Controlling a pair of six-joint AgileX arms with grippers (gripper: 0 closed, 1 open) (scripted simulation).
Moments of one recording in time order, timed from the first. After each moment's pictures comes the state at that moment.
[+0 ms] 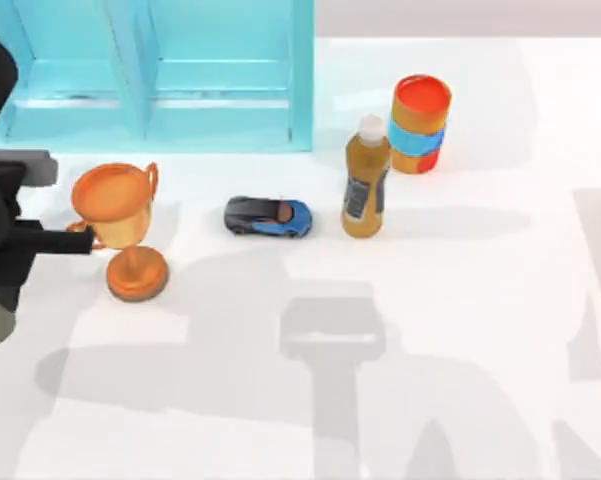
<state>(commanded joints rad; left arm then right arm) -0.10 1.70 1.23 -1.17 0.01 -0.04 0.00 0.00 0.00 0.00 0.00 0.00</state>
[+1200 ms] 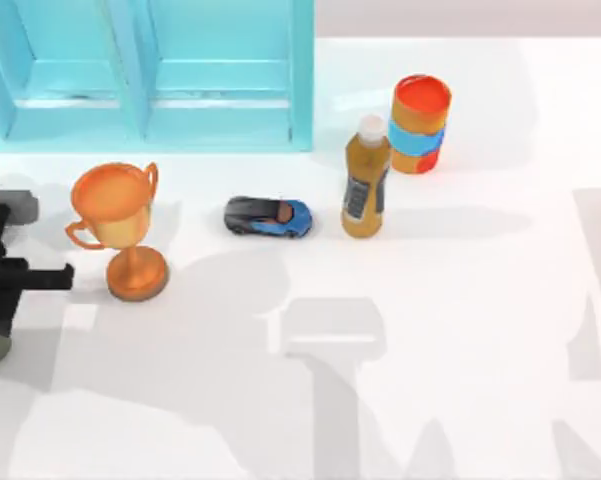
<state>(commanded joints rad) 0.02 1.76 1.04 -0.85 0.03 0.06 0.00 0.00 0.00 0.00 0.00 0.00</state>
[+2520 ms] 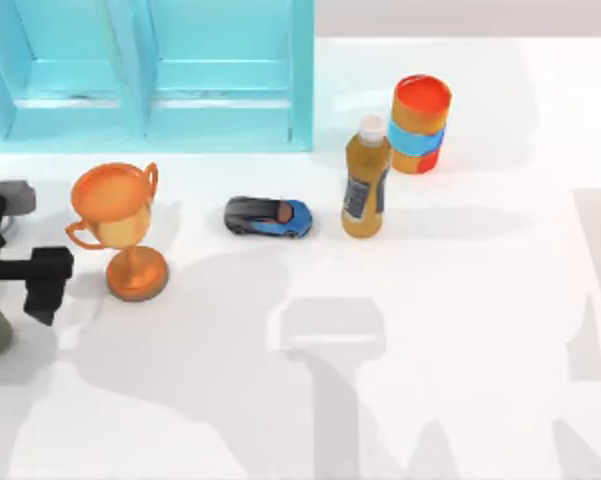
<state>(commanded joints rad) 0.03 1.76 1.05 -0.83 0.05 0.05 0.00 0.00 0.00 0.00 0.00 0.00</state>
